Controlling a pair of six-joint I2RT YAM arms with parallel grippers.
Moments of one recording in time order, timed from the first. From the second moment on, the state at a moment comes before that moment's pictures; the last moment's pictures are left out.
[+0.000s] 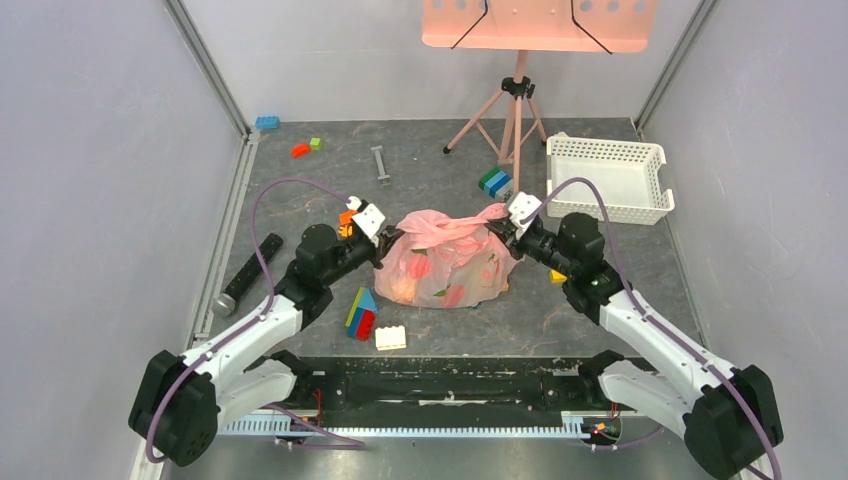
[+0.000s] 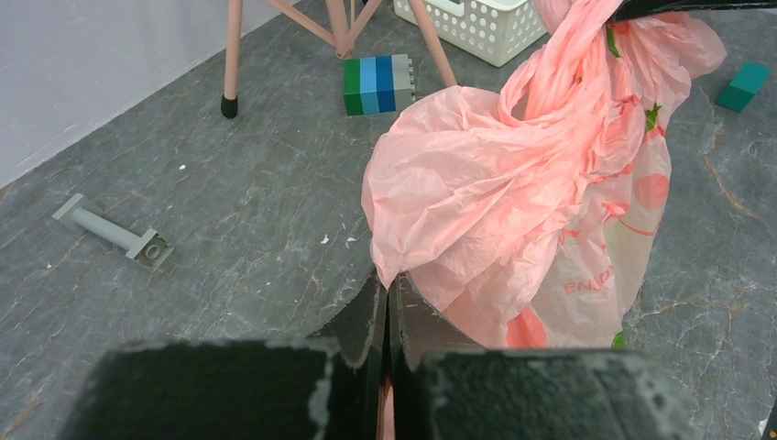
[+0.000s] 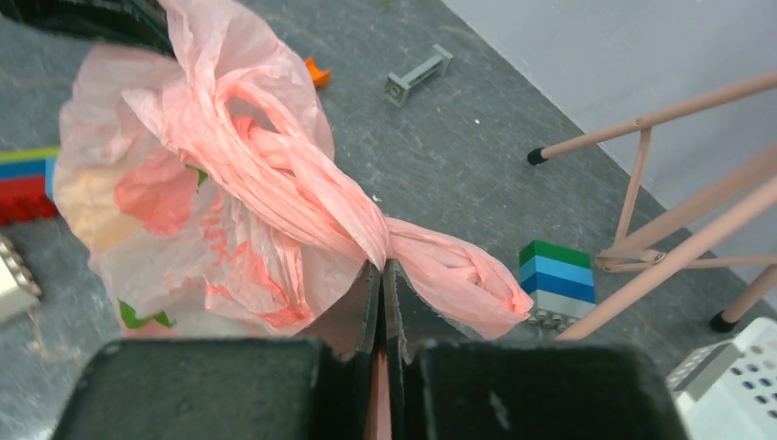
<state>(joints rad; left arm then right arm) -0.52 1.01 0.49 0.41 0.32 0.14 0.47 0.98 0.60 0.23 -0.40 -0.36</state>
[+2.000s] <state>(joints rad) -0.52 0.95 0.80 0.09 0.50 0.17 0.47 0.66 0.02 0.86 0.15 0.50</state>
